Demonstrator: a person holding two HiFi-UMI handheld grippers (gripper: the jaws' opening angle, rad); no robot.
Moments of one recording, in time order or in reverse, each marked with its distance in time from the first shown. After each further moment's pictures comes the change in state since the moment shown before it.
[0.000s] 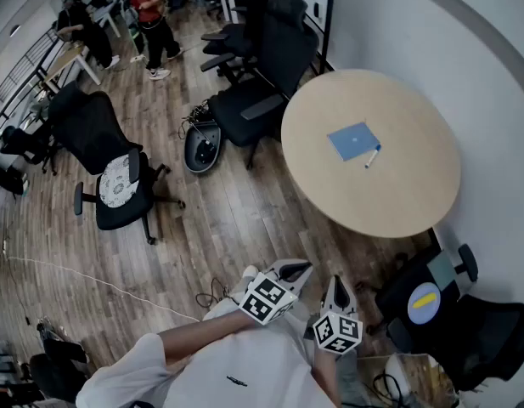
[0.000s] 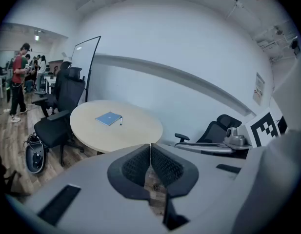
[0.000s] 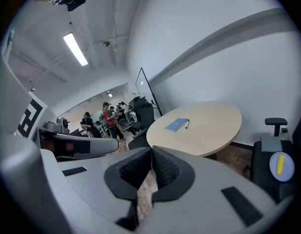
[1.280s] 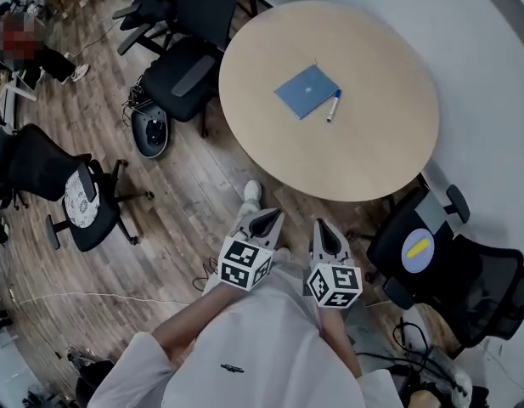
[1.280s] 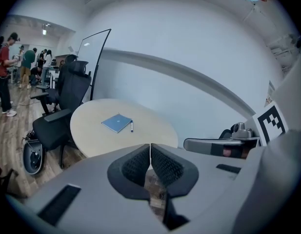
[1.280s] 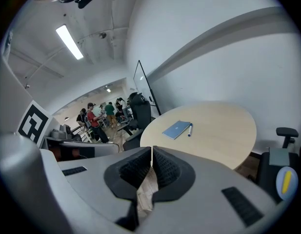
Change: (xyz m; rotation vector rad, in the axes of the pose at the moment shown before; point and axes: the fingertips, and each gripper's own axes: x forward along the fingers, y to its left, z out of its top) left arm 0.103 0.178 0.103 -0.065 -0.047 0.128; right arm 0.202 -0.005 0.110 -0.062 0.015 0.082
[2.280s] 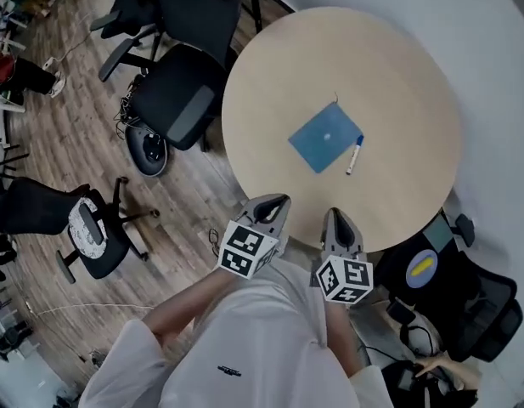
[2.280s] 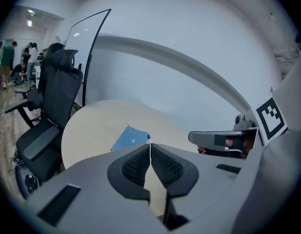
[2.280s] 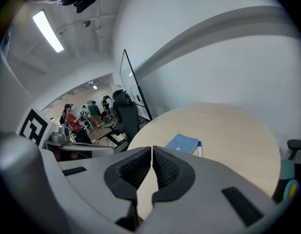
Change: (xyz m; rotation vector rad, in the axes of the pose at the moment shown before) left arm 0.143 0.194 0.170 0.057 0.085 -0.095; right arm 0.239 -0.015 0.154 0.039 0.008 -0.133
